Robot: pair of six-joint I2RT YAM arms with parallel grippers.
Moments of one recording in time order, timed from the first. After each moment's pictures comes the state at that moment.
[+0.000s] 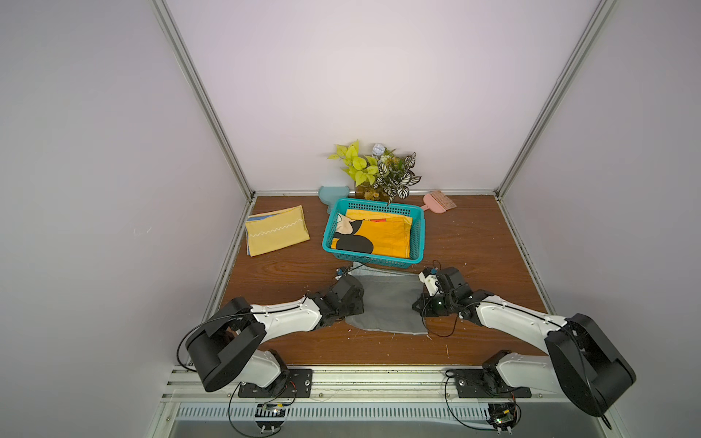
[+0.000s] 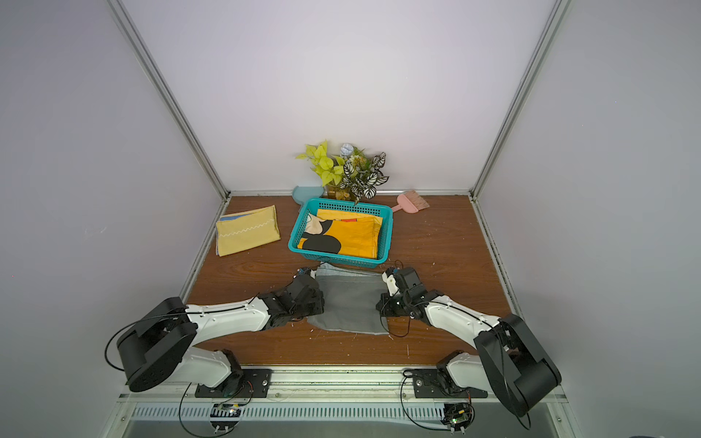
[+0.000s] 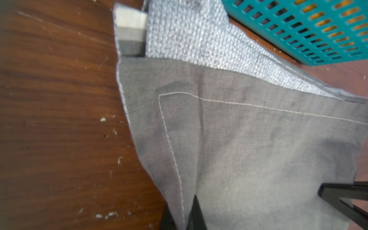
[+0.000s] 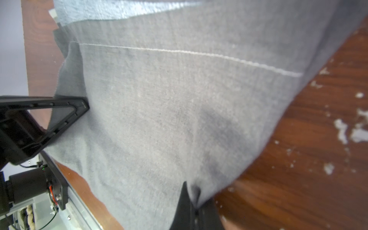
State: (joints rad) left arm -0.84 1.40 0.55 -0.07 -0.09 -0.89; right arm 0.55 1.26 0.47 -0.20 -0.34 0.53
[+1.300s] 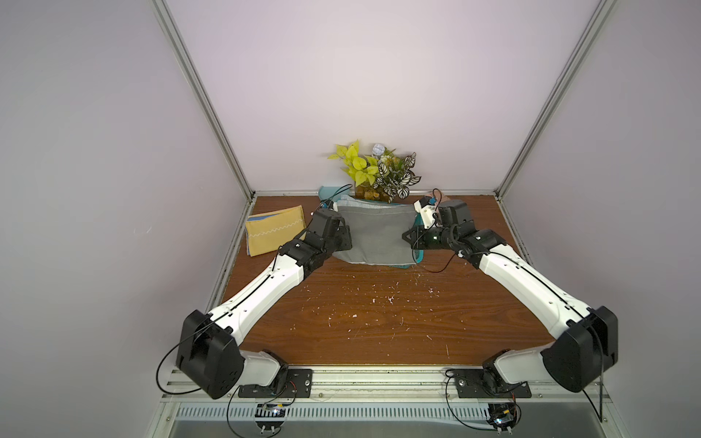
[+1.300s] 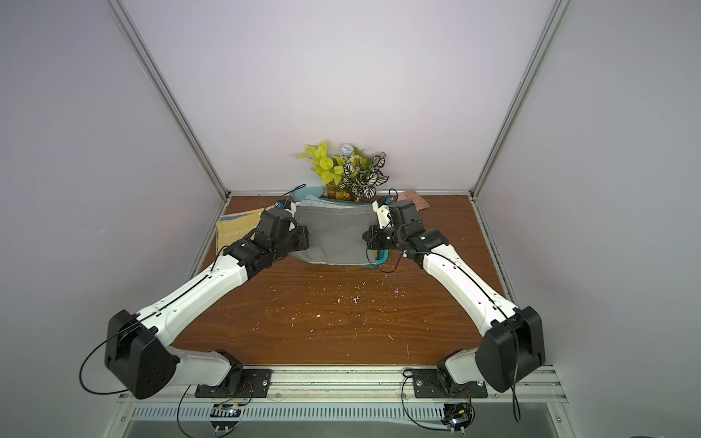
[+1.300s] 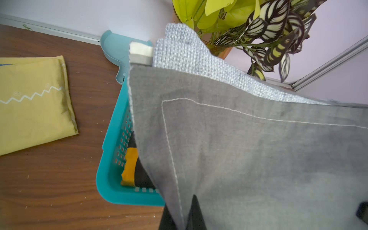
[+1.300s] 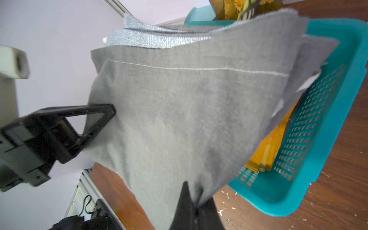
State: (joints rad) left arm -0.50 1.42 1.15 -0.36 -0.11 -0.49; right arm 0.47 1.46 1.25 -0.48 -0.28 0.44
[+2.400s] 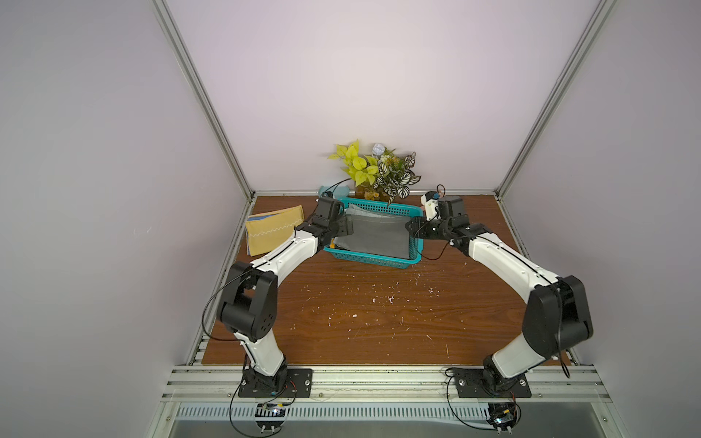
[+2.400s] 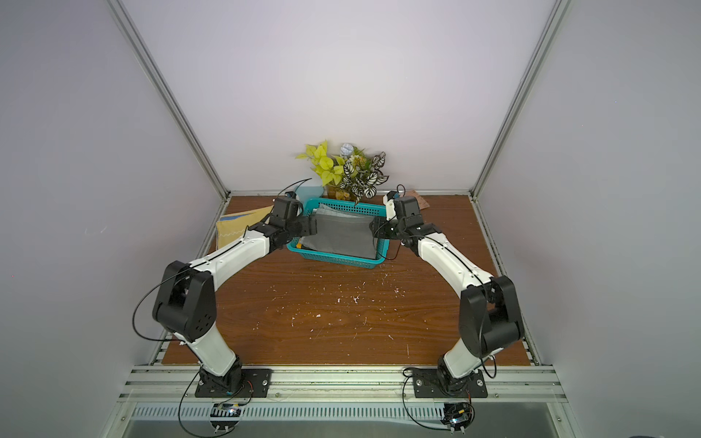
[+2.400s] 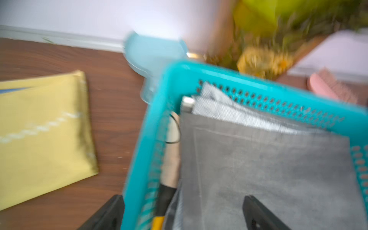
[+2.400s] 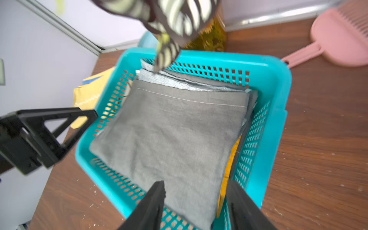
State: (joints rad) left arm -0.35 1.68 1.27 -0.27 -0.20 -0.38; right arm 0.38 1.53 1.22 -0.31 -0.20 0.38
